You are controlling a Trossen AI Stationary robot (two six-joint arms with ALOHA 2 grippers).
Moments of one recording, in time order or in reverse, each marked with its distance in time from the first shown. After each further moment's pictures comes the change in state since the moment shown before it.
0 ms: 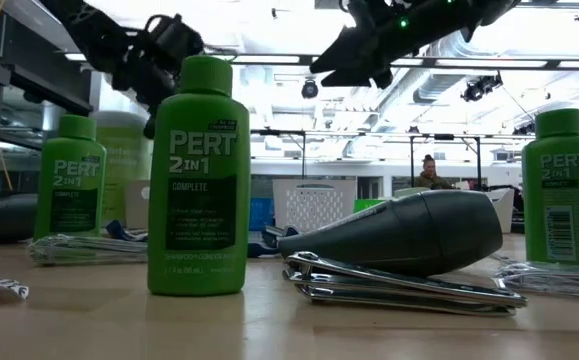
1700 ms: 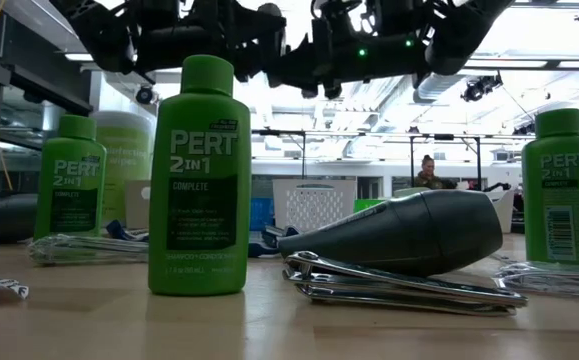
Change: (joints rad) left arm -0.176 0.058 0.000 0.696 0.947 0.321; right arm -0.002 0.310 0.000 0.594 -0.190 -0.154
